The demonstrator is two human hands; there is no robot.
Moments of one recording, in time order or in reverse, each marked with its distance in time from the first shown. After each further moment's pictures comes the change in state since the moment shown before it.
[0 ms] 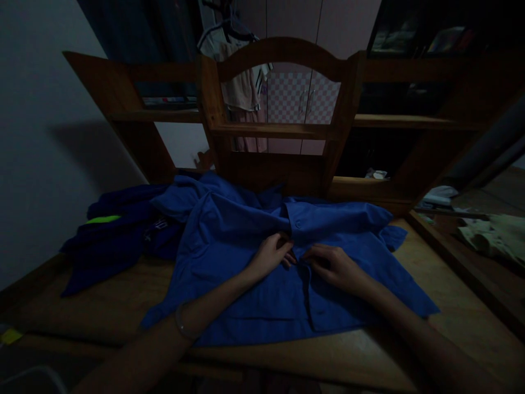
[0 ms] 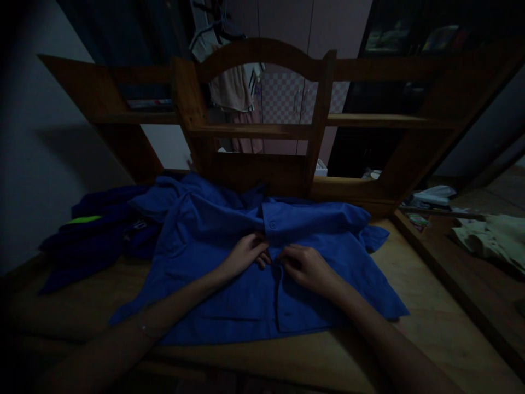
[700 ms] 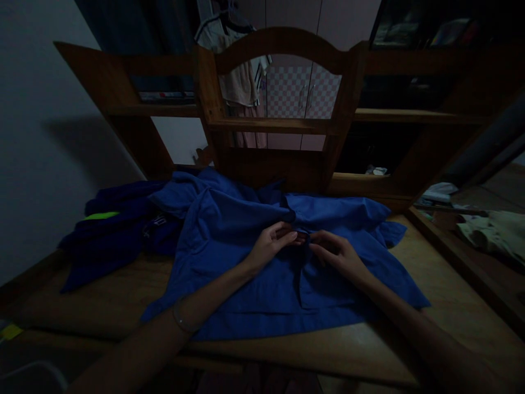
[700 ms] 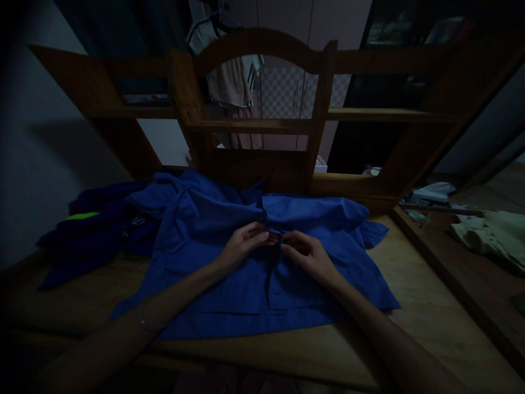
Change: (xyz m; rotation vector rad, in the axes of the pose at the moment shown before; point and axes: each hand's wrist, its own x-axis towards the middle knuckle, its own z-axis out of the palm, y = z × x) left_hand -0.011 0.038 0.001 -0.354 -0.053 0.122; right_hand 0.000 0.002 0.004 0.458 0.191 0.217
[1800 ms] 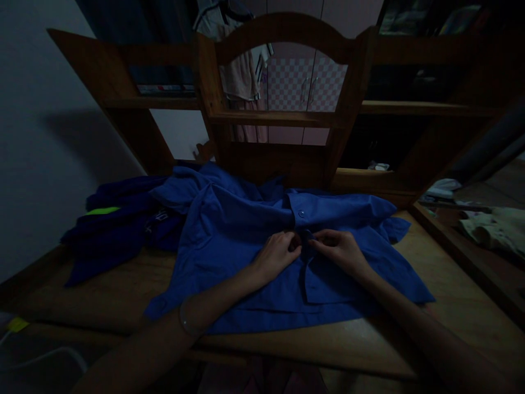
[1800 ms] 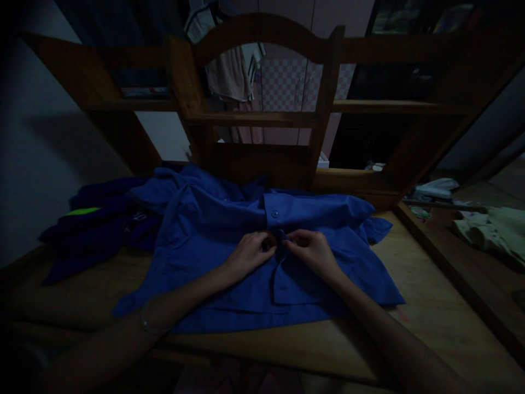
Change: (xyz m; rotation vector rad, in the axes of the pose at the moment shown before) left_hand -0.006 -0.021 0.000 1.199 -0.007 0.176; right_hand 0.008 0.015 0.004 -0.098 0.121 0.063
